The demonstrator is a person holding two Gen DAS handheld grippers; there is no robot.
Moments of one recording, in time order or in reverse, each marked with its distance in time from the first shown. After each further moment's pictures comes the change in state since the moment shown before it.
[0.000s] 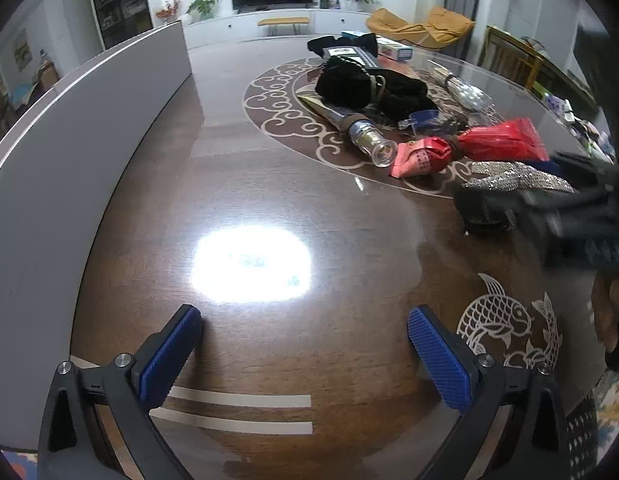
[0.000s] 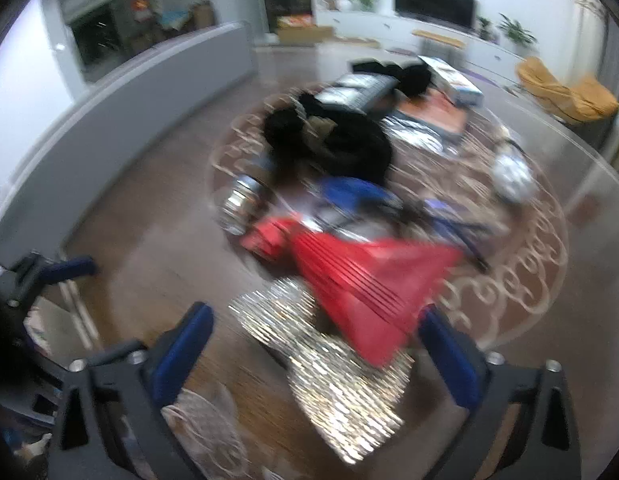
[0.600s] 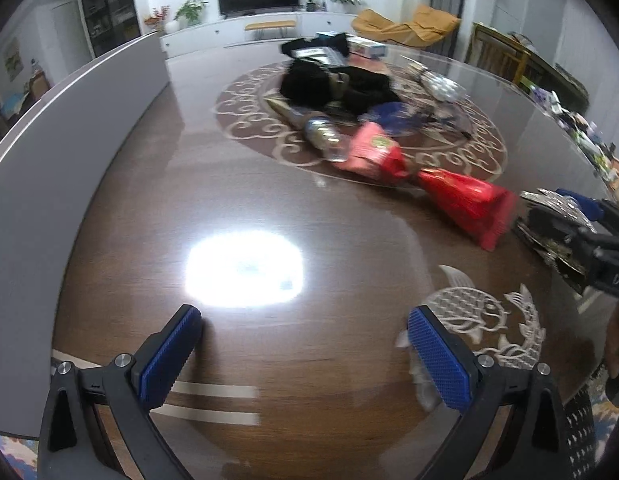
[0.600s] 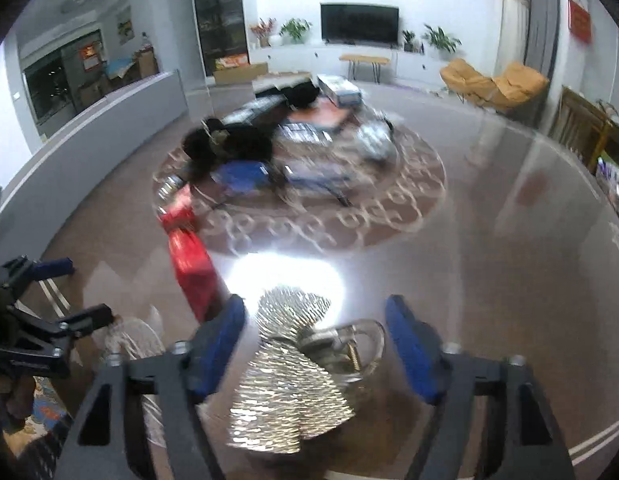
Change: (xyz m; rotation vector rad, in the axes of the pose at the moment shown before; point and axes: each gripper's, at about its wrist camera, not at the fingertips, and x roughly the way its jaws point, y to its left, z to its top) left arm 0.000 -0.031 -0.003 0.029 -0.005 -0.025; right arm -0.053 -0.056 -0.075 0.183 -0.084 -0.200
